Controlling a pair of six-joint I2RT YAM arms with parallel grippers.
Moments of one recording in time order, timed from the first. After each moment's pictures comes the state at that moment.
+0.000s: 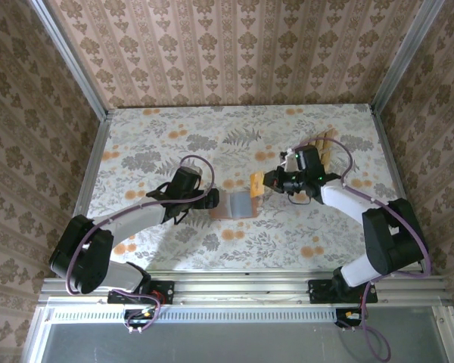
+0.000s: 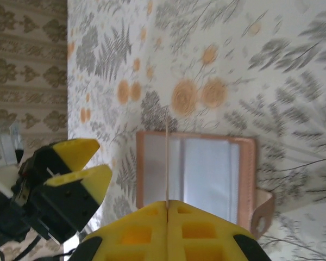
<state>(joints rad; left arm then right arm) -0.63 1.38 0.70 -0.21 -0.05 -0.45 0.31 1.50 0.80 -0.03 -0.62 0.74</state>
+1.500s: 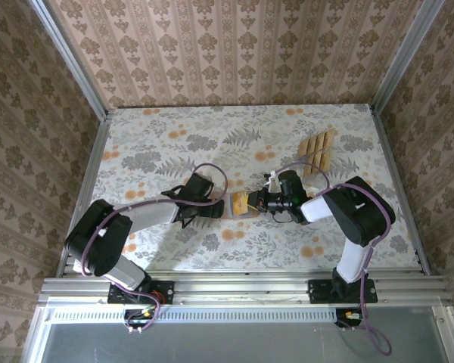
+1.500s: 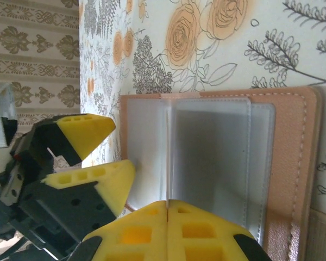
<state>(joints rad) -0.70 1.54 0.72 -0.21 -0.11 -0.40 0.44 1.81 0.59 0.65 -0.66 0.94</state>
